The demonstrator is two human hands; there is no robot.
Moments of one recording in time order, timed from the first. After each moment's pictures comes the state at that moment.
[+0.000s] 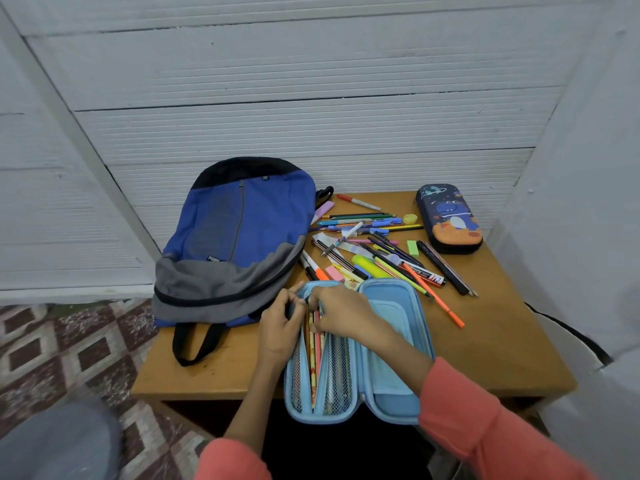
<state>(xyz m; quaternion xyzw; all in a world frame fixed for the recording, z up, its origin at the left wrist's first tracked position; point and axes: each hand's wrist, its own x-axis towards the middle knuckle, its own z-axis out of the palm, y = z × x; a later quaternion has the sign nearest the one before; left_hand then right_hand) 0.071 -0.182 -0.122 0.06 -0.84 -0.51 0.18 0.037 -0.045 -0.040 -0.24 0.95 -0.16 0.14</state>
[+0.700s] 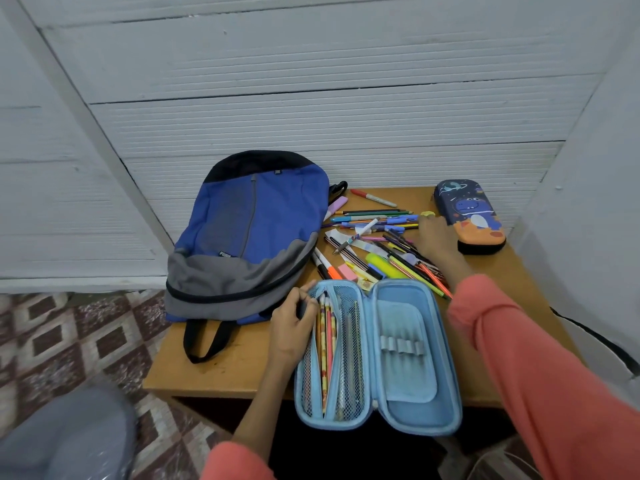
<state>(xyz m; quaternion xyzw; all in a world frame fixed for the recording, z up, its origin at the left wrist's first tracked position) 0.072 -0.181 -0.121 0.08 -0.83 -0.53 0.17 -0.131 0.061 -0.064 -0.03 1.00 -0.07 -0.02</state>
